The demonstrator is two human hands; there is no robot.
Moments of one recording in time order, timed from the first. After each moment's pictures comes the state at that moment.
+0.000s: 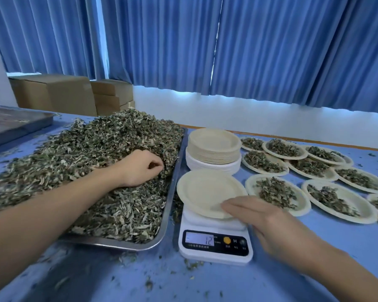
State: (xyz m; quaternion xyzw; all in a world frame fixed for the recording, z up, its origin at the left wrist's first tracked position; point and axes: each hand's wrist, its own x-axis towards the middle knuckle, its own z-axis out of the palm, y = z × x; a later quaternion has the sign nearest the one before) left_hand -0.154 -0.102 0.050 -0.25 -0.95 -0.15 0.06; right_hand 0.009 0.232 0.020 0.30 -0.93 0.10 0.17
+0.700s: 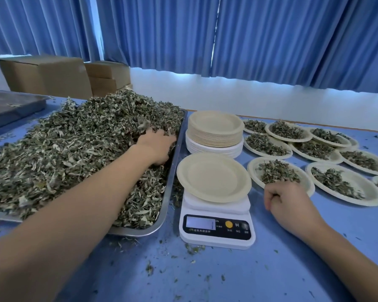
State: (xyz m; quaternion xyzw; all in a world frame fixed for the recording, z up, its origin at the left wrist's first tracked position) left_hand -0.199 -0.046 0.039 -0.12 -0.99 0.07 0.00; right_hand -0.017 0.259 -0.001 0.02 -0.95 0.26 0.15
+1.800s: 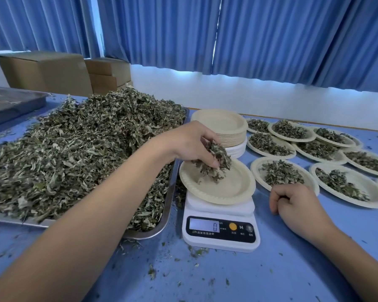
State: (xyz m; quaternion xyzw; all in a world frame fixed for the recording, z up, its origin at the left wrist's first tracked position) left_hand -0.113 -0.004 0.104 -0.25 -0.89 -0.36 -0.11; right_hand -0.015 0.264 0.000 0.03 -0.94 0.32 0.13
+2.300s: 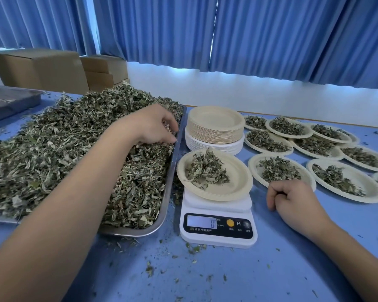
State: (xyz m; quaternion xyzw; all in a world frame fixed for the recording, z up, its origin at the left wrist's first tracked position) left_hand -0.146 -0.063 0.111 -0.17 -0.94 -0.28 -0.03; right_hand -0.014 0.263 0.001 0.03 -0.93 0.33 0.13
